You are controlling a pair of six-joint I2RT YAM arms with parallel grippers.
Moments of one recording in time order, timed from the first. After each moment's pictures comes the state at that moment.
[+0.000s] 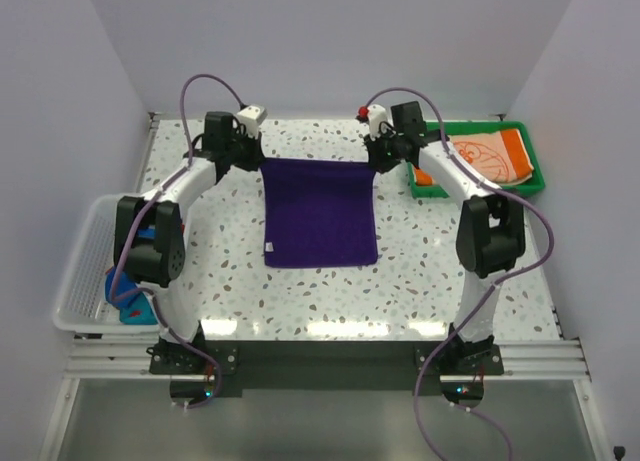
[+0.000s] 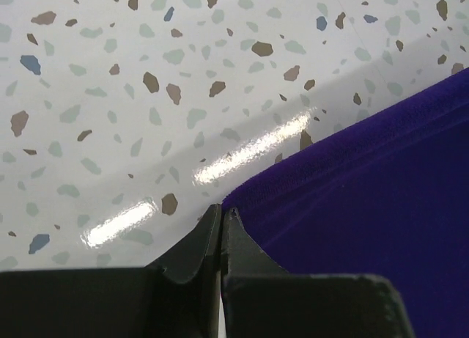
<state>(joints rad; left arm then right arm) -0.15 1.83 1.35 -0.16 0.34 0.09 0.28 1.93 1.61 -0.52 -0.30 -0.29</state>
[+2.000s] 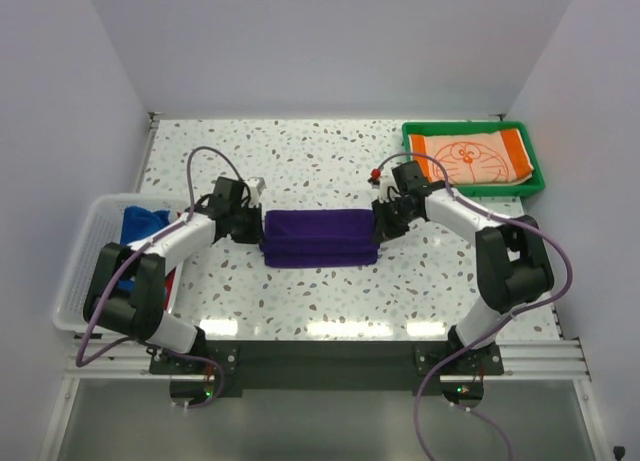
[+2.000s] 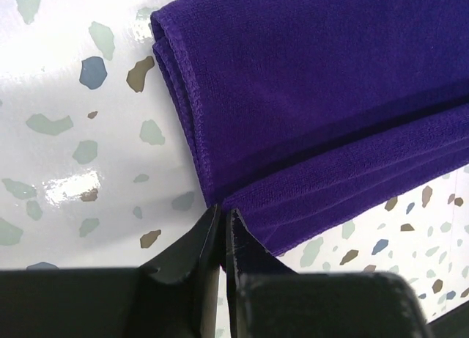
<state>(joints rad) -0.28 1.49 0.82 -0.33 0.23 -0.23 0.33 1.68 1.07 -0.58 -0.41 0.07</state>
